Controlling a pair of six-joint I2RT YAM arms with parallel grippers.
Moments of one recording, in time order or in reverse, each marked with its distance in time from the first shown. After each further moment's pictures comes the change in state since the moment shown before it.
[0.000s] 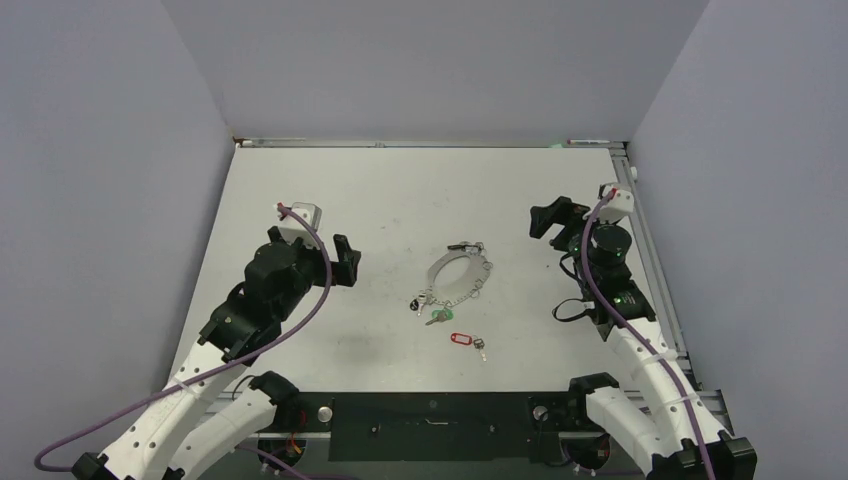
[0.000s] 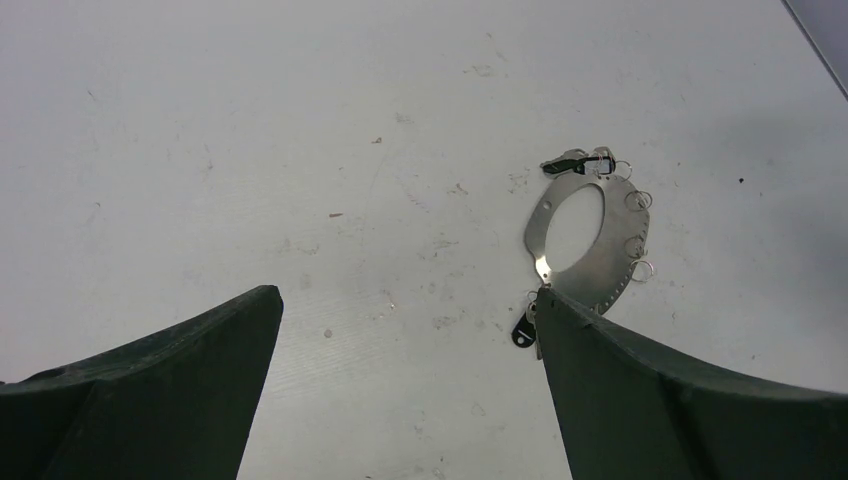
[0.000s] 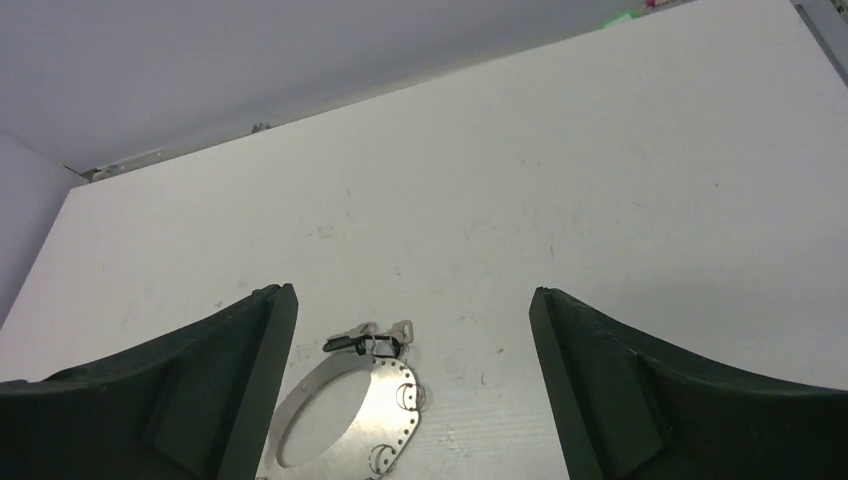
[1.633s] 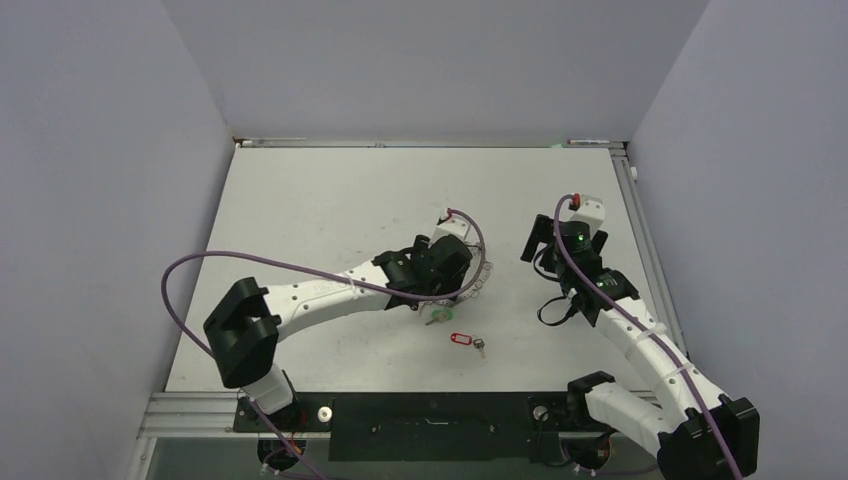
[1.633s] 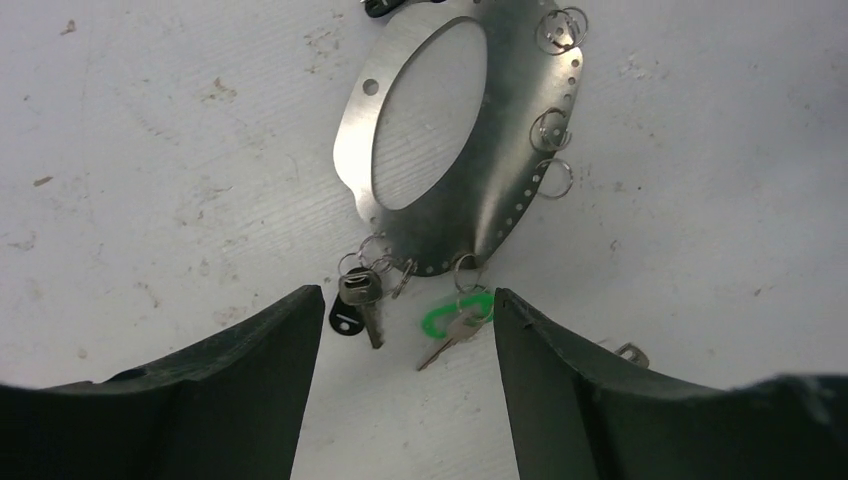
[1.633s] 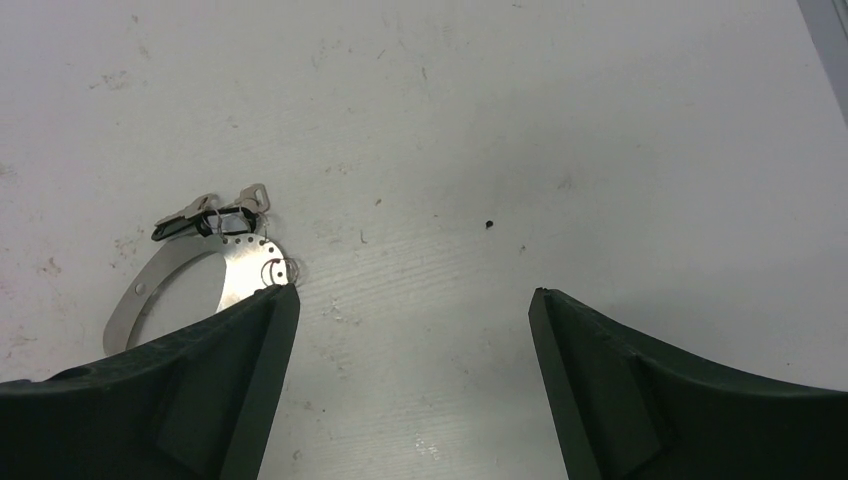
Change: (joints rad) left arm -0.489 0.894 0.425 -0.090 -0.245 -0.202; right arm 0.157 0.143 0.084 -0.425 0.298 0.019
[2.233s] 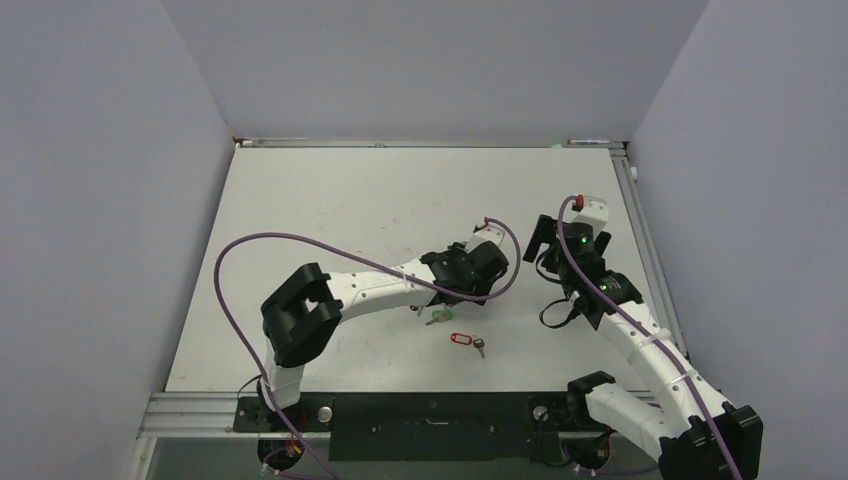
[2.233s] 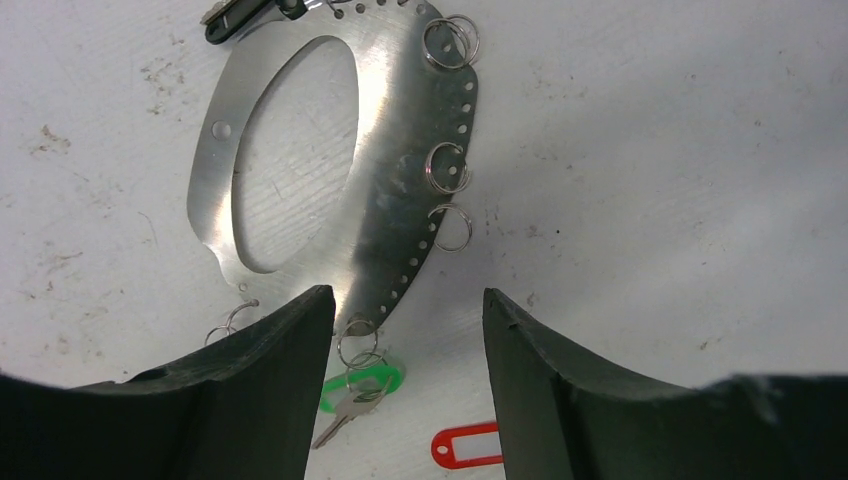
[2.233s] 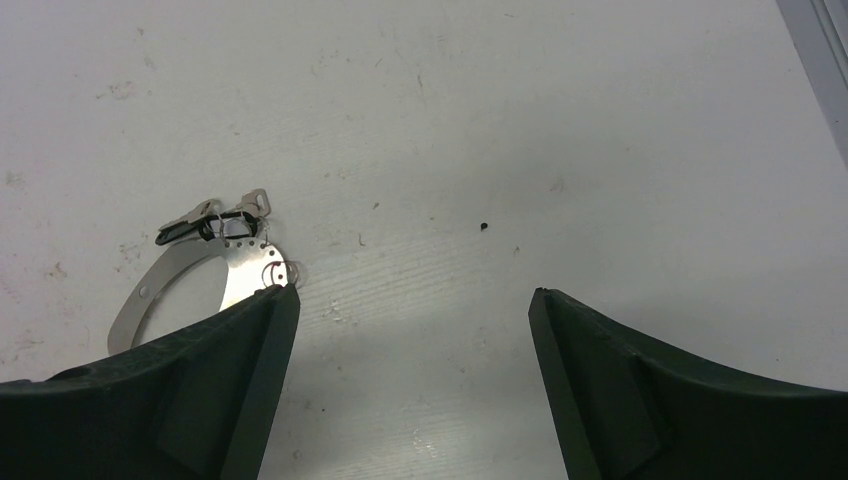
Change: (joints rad) left arm -0.051 0.306 0.229 0.019 0.034 -0.023; right arm 0.000 -0.036 0.000 -0.013 0.016 0.000
